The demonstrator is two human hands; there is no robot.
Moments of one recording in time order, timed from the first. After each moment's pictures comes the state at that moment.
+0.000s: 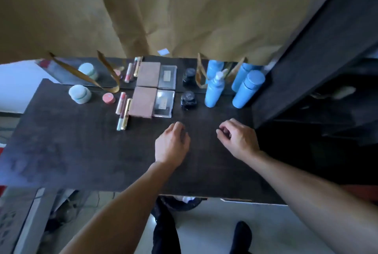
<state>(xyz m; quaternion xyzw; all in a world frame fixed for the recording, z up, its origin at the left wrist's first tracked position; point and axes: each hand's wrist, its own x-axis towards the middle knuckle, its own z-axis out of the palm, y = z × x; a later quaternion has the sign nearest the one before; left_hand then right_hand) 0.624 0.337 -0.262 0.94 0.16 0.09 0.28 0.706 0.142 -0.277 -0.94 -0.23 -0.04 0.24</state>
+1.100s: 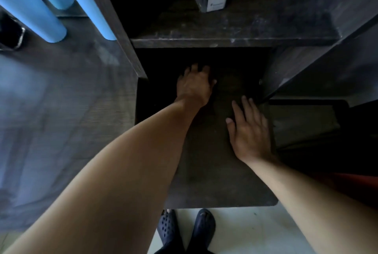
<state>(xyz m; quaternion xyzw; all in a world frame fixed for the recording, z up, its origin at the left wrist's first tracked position) 0.844 0.016 -0.464 0.98 0.06 -0.09 0.15 0.757 -0.157 -0.504 -0.99 -0.12 -0.01 0.08</state>
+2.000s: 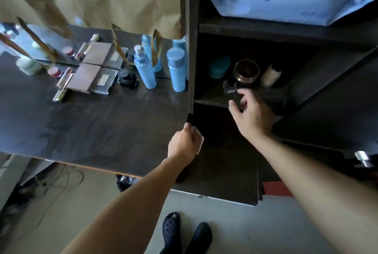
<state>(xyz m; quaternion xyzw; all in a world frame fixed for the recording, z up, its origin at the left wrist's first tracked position) 0.667 0.061 -0.285 0.90 0.25 -0.06 0.36 0.778 -0.089 -0.247 -0.93 -0.15 -0.10 0.30</state>
